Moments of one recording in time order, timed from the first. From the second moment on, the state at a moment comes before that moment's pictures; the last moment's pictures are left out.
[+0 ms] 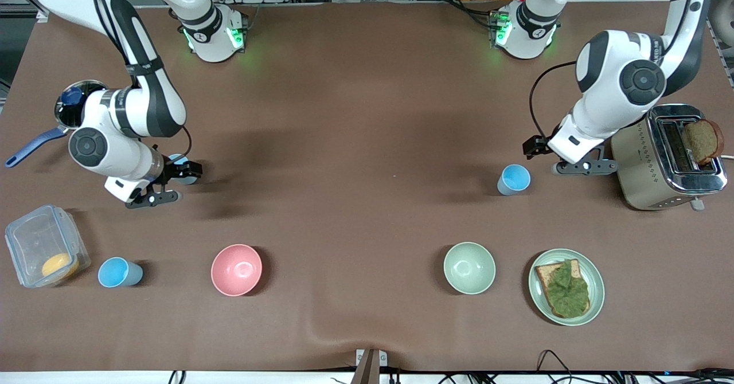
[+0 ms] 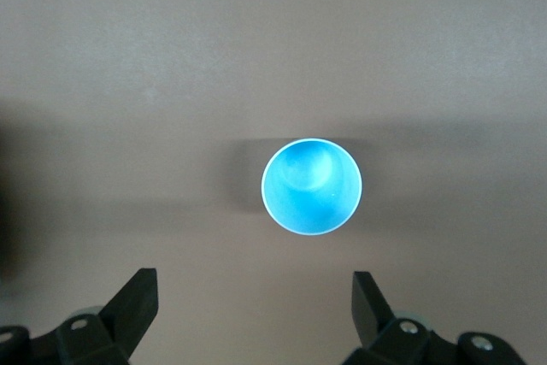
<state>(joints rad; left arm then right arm) 0.09 0.02 -0.28 -2.24 0.01 2.21 -0.20 0.13 0.26 -0.10 -2.16 0.01 2.23 -0.15</state>
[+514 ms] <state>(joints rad) 0.09 0.10 -0.28 -2.26 0.01 2.34 -0.20 0.13 0.25 -0.10 -2.21 0.01 2.23 -0.15</state>
